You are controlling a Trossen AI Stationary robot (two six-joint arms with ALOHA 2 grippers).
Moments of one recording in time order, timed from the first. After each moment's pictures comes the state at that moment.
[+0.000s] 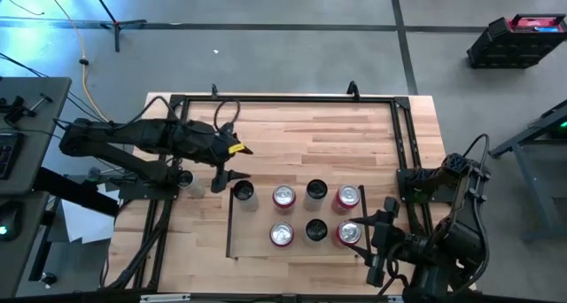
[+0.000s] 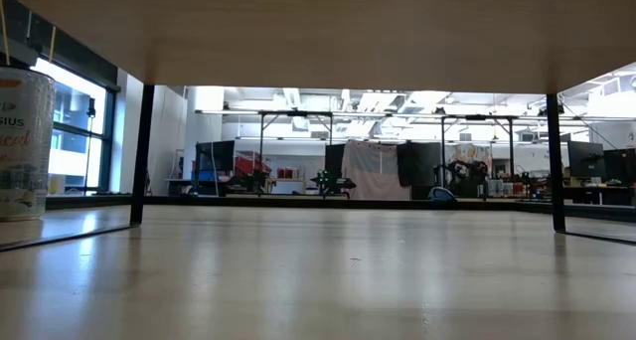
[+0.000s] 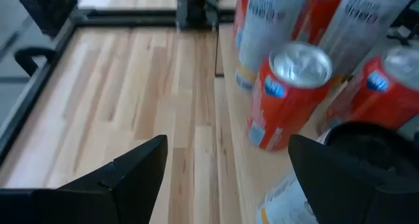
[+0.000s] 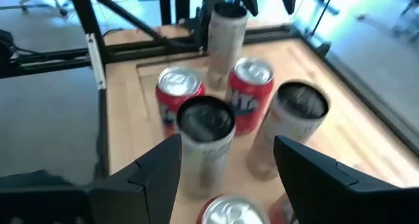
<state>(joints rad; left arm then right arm) -0.10 1.11 1.20 -0.66 -0.07 -0.05 0.97 1.79 2.14 -1.51 0.99 1.04</state>
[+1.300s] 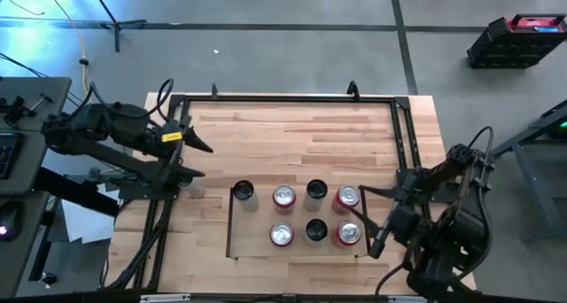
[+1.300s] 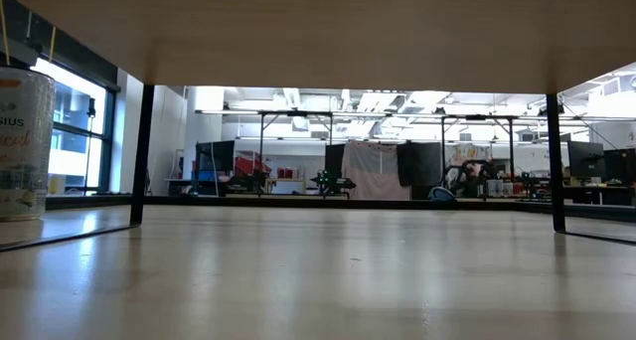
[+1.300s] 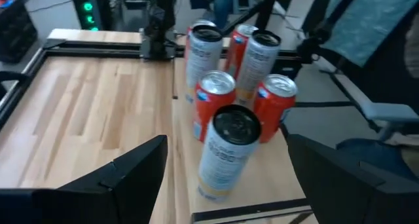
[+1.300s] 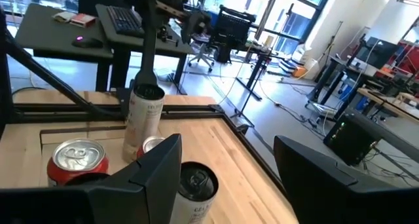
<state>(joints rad) -0.20 0.85 1.34 -0.91 0.00 -0.14 0.97 1.69 2.02 -1.57 1.40 0.94</state>
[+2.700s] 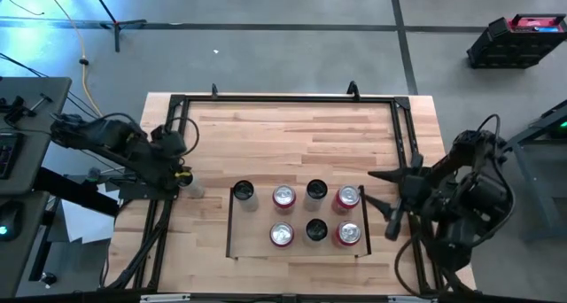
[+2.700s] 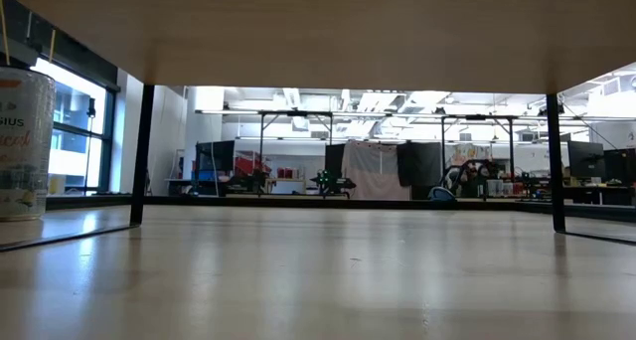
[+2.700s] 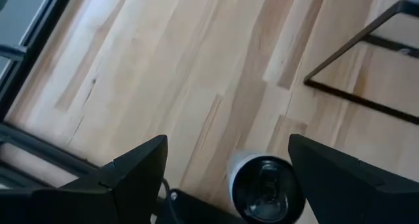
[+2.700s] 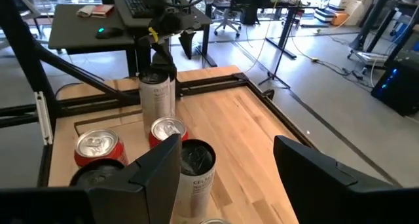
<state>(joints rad) -0.33 0.75 1.05 -1.48 -0.39 -0.65 0.95 1.55 2.02 -1.57 1.19 0.98</state>
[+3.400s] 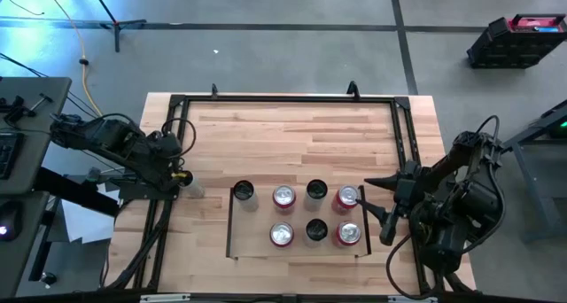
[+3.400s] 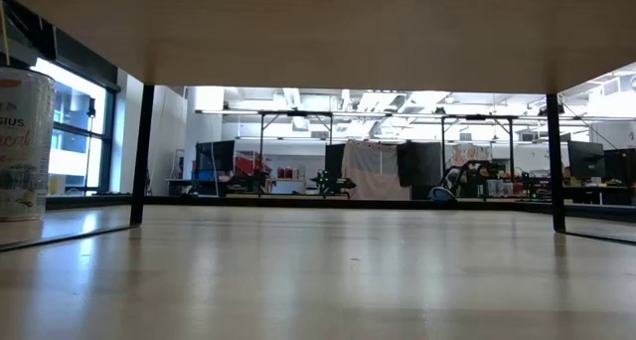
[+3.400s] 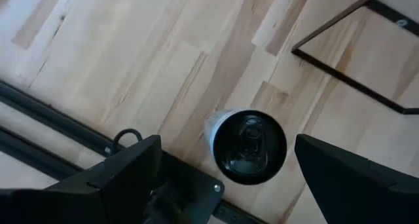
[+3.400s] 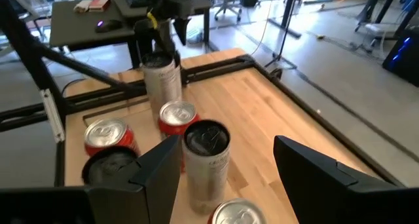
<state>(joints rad) -0.33 0.74 1.04 -1.55 -0.25 -0.81 0.95 1.55 1.95 -1.55 1.15 1.13</state>
